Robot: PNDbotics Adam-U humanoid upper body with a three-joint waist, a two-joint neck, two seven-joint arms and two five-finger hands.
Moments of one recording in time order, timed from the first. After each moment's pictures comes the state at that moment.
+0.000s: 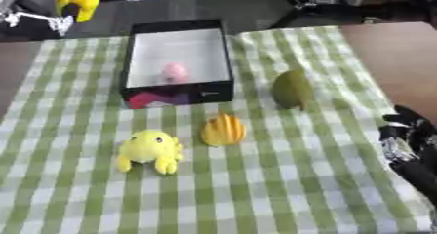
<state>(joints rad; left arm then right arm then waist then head) -0.82 0.68 -0.20 -1.23 -0.91 -0.06 -0.16 0.04 -0.29 0.04 -1.75 0.11 -0.12 -0.05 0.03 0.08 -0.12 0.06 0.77</state>
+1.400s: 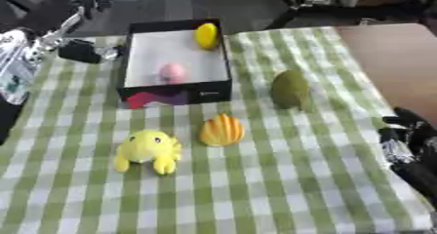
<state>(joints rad) -0.72 0.72 -0.23 -1.17 -0.80 -0.29 -0.07 0.03 -0.29 0.05 -1.75 0.11 -0.12 -0.04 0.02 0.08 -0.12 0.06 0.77</state>
